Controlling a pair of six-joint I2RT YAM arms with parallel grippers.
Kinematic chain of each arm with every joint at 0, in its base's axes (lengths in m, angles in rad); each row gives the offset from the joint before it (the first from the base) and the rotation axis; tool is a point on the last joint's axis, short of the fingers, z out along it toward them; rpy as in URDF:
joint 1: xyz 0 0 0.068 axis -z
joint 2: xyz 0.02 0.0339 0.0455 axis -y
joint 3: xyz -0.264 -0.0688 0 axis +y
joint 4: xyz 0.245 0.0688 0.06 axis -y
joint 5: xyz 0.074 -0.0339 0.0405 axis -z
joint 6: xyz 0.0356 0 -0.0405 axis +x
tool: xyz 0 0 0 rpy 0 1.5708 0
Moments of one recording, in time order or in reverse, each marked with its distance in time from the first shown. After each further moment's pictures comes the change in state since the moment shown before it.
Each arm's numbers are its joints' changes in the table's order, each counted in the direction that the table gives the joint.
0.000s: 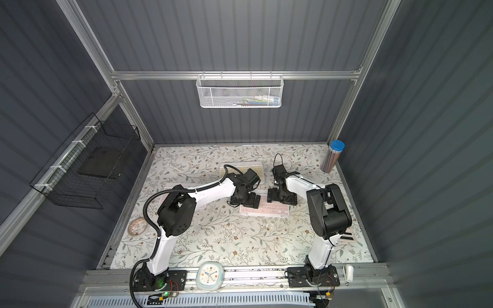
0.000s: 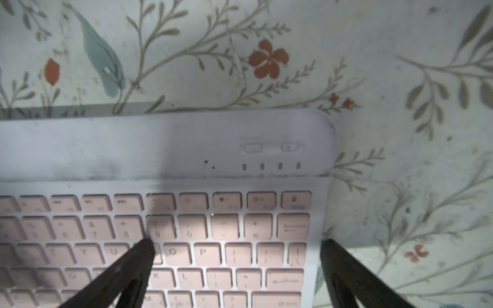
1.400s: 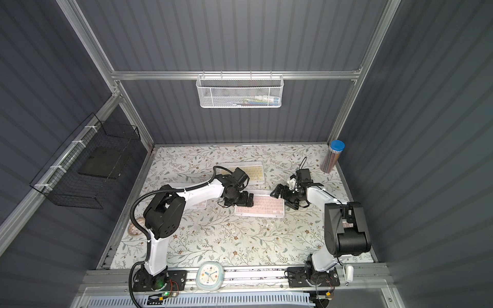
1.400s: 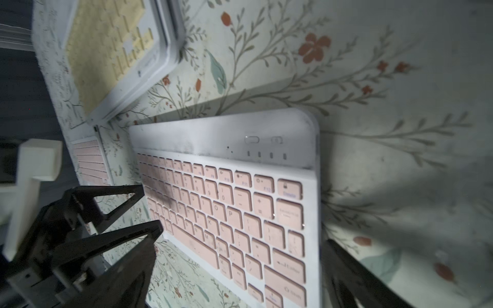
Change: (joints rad) left arm -0.071 0.131 0.222 0.166 0.120 0.002; right arm 0.240 0.238 0.264 0.301 -0.611 0.060
